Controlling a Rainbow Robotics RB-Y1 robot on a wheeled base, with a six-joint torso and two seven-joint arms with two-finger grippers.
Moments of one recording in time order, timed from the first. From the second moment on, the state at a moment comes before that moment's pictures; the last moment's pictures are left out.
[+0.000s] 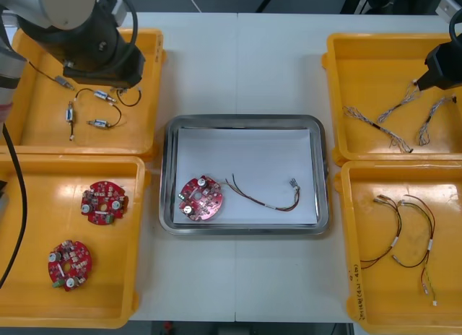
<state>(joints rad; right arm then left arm) -0.82 -0.63 -0.22 -1.58 -0.52 1.92 1.73 -0.91 0.58 -0.19 -1.66 0.60 1.84 -1.11</state>
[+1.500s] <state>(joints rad) -0.89 -0.64 -0.32 -1.18 -0.36 1.70 1.48 -0.80 0.48 -0.57 -1.63 0.54 1.51 -0.73</state>
